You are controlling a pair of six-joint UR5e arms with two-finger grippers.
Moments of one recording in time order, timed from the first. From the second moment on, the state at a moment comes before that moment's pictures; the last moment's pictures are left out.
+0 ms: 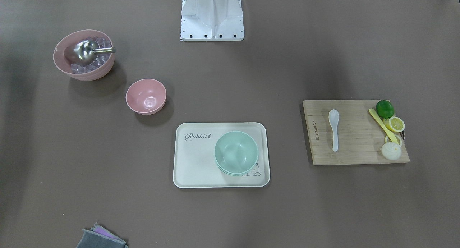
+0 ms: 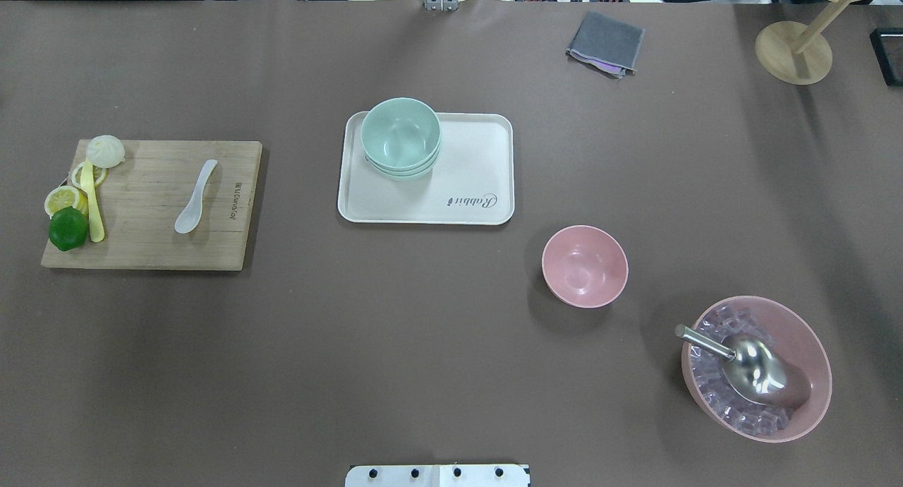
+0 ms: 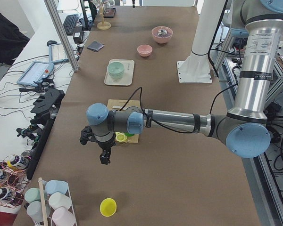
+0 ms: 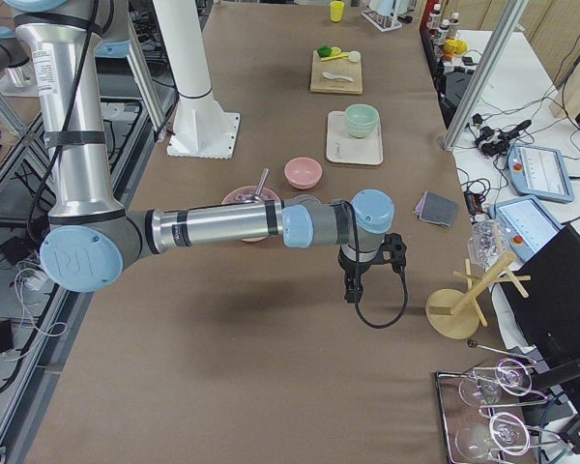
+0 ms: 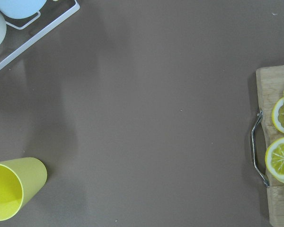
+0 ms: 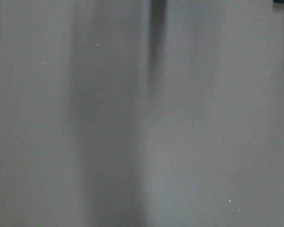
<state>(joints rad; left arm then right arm) -1.52 -1.68 -1.54 -1.53 -2.29 0.06 1.47 -1.48 1.63 -1.62 2.38 0.07</state>
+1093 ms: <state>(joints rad) -1.49 -1.77 -1.55 -1.56 -2.32 0.06 1.25 -1.25 1.68 -1.62 2.39 0.39</state>
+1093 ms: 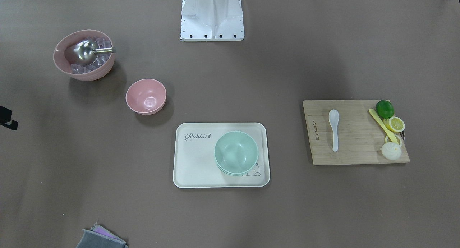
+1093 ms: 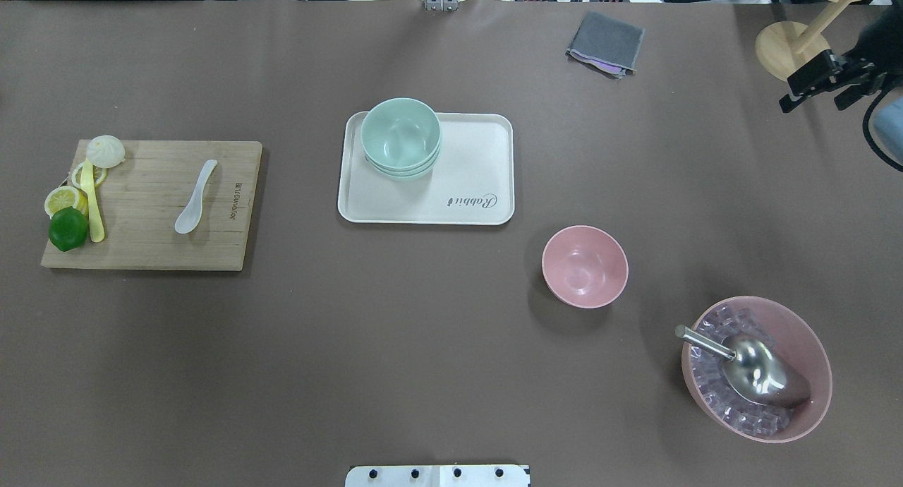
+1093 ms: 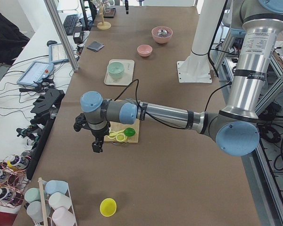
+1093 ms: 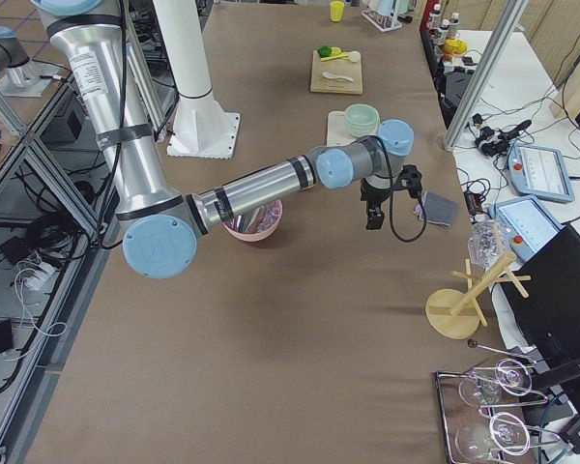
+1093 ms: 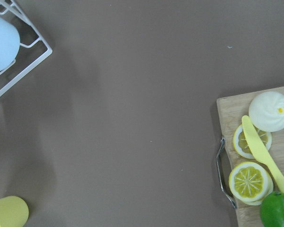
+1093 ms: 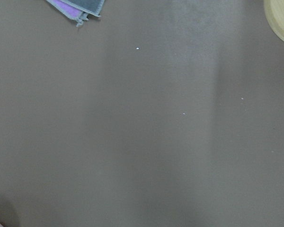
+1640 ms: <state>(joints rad) -1.41 -1.81 -1.54 -1.58 -2.32 0.06 1.10 -1.24 1.62 -1.28 2.36 0.54</state>
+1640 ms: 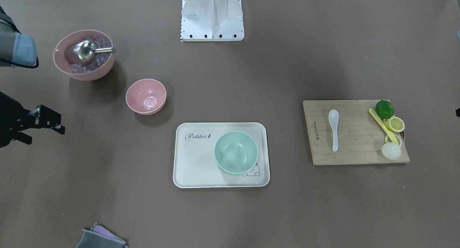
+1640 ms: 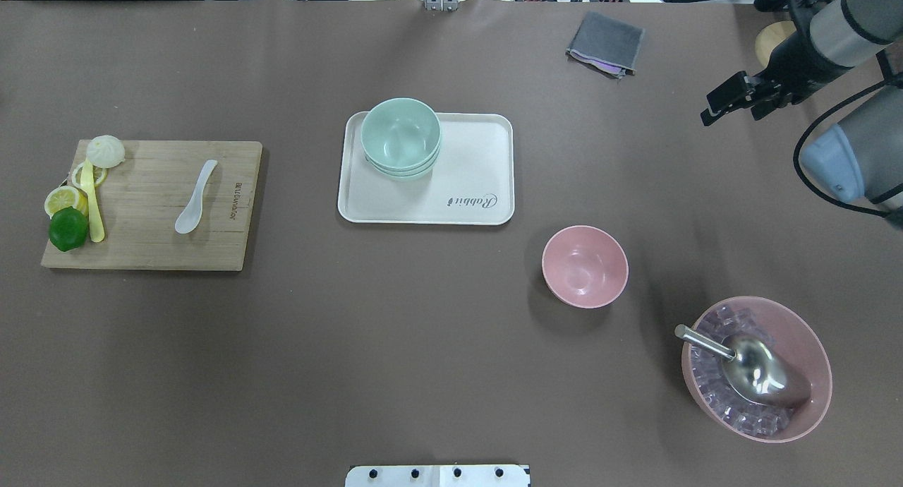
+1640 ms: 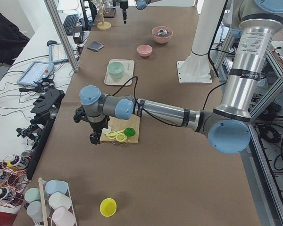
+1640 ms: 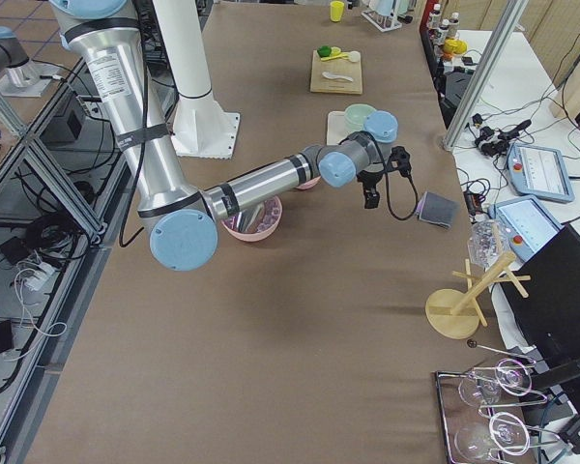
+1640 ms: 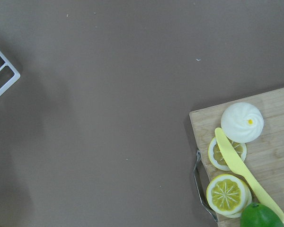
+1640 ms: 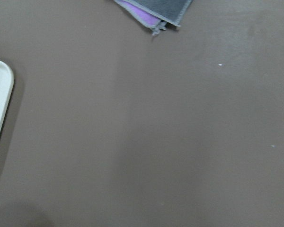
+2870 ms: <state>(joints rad) -1.32 -1.85 -1.44 -1.72 -2.35 -0.16 0.75 -1.24 1.63 -1.04 2.24 0.70</state>
